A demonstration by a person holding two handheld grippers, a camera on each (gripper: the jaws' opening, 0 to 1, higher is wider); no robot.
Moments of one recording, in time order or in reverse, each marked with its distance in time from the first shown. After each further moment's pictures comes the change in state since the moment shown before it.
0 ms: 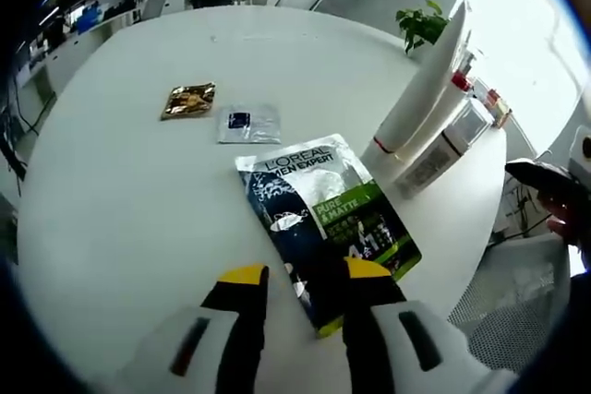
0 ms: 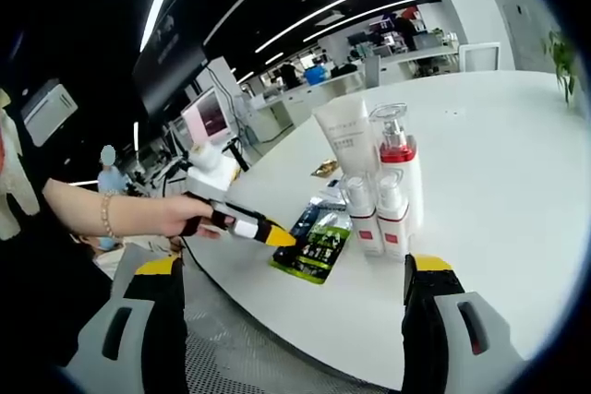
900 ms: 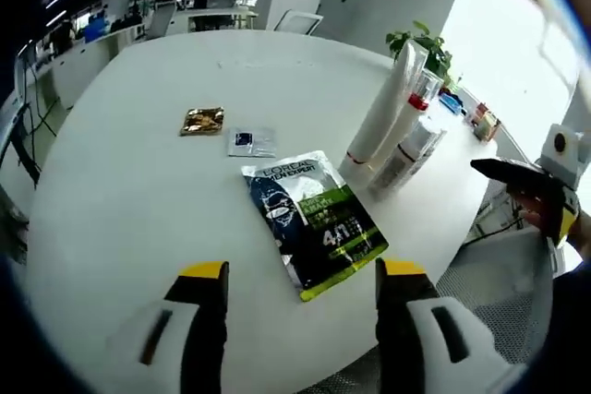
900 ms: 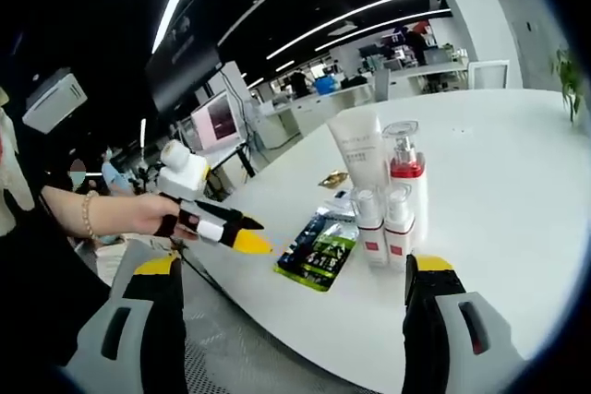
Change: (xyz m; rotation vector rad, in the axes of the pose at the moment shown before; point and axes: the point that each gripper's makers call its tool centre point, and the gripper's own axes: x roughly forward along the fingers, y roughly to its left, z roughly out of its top) left arm -0.058 -0.008 -0.008 -0.006 -0.116 -0.014; right arm -0.006 0.012 0.007 -0.074 -0.050 0.035
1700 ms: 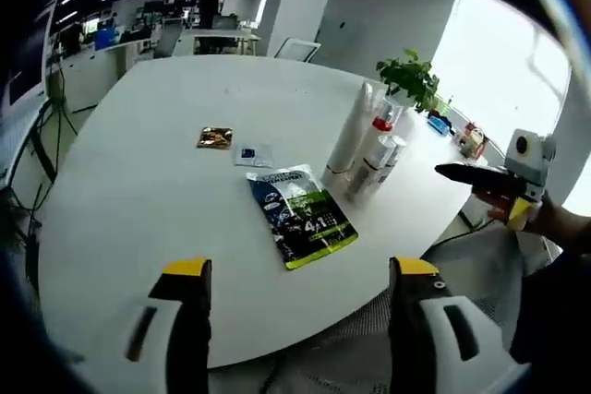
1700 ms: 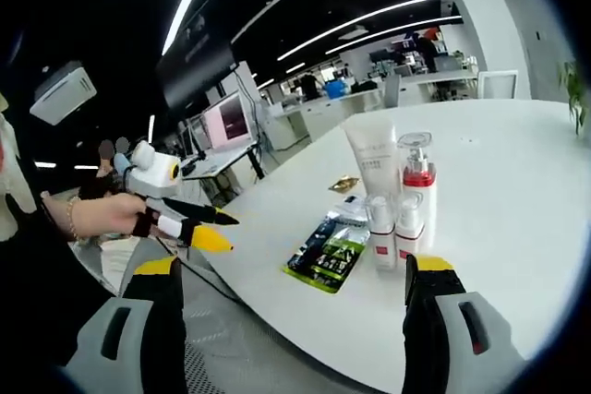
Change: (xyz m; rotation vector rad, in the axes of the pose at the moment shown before) left arm -0.069 -0.009 -0.007 -0.035 -0.113 -0.009; right arm -0.004 0.008 0.003 -0.029 -0.007 0.015
